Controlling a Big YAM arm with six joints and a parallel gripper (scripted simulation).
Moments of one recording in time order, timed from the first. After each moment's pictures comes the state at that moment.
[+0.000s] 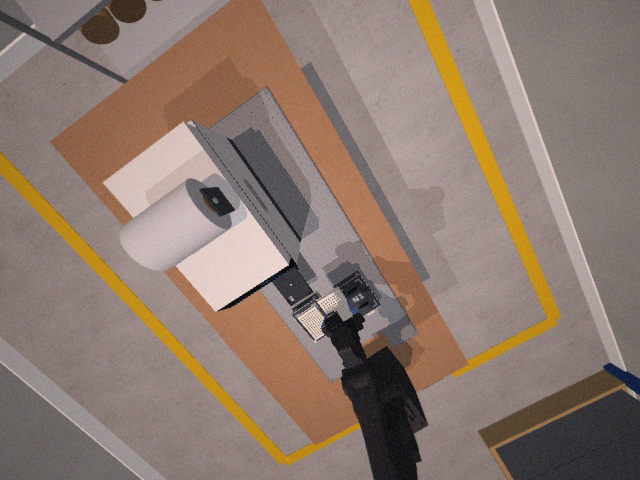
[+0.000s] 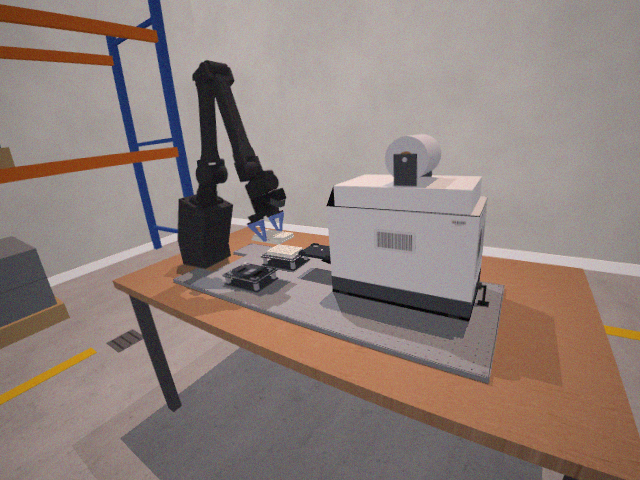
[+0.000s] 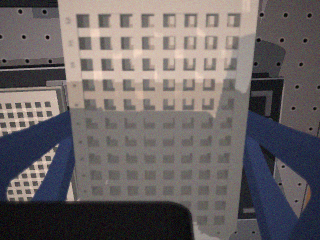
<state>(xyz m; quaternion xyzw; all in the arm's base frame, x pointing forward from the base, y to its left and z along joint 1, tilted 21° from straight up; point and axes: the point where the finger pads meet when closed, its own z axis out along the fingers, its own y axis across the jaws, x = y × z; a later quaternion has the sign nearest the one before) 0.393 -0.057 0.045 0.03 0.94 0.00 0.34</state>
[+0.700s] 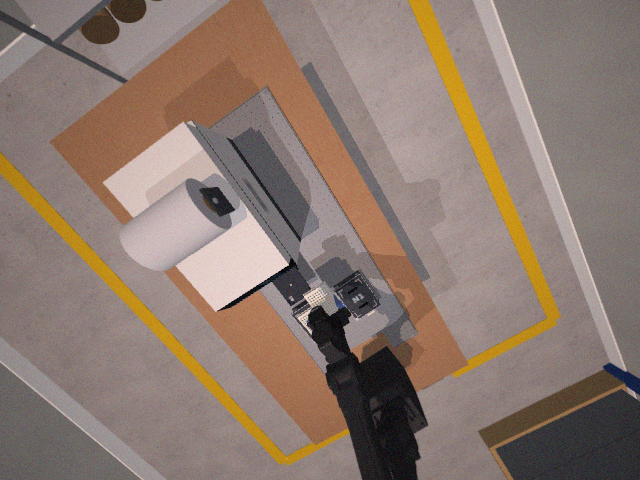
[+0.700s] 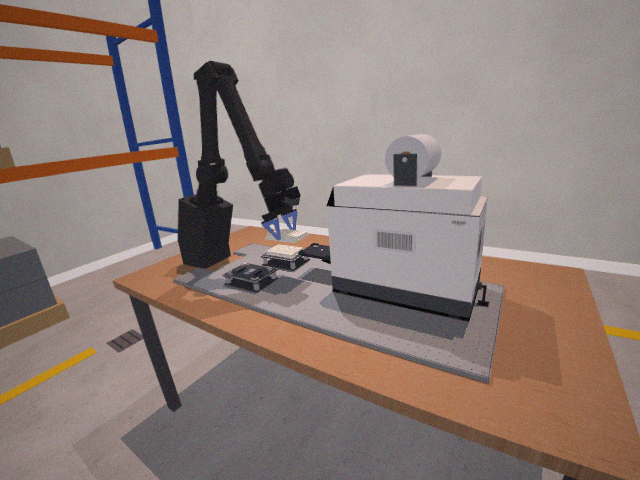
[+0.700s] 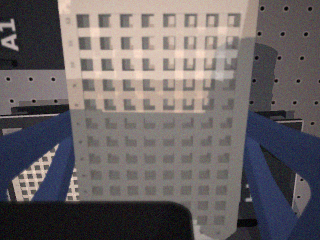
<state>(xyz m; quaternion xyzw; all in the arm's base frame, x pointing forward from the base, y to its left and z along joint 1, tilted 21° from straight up) 0.434 -0.034 0.061 0.03 0.94 0.00 0.34</state>
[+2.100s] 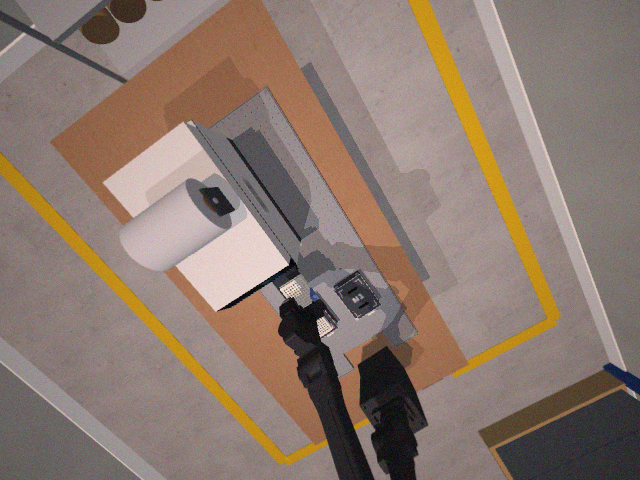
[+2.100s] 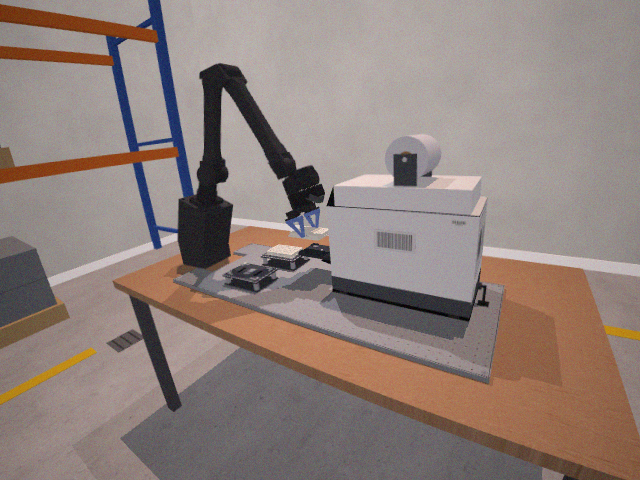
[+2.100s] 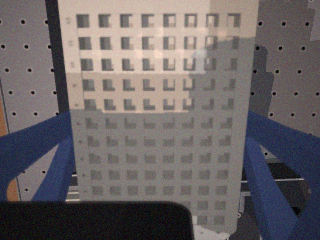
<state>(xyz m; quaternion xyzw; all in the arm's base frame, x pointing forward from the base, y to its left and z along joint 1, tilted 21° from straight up) 0.497 0.012 0.086 0.03 0.94 0.00 0.34</state>
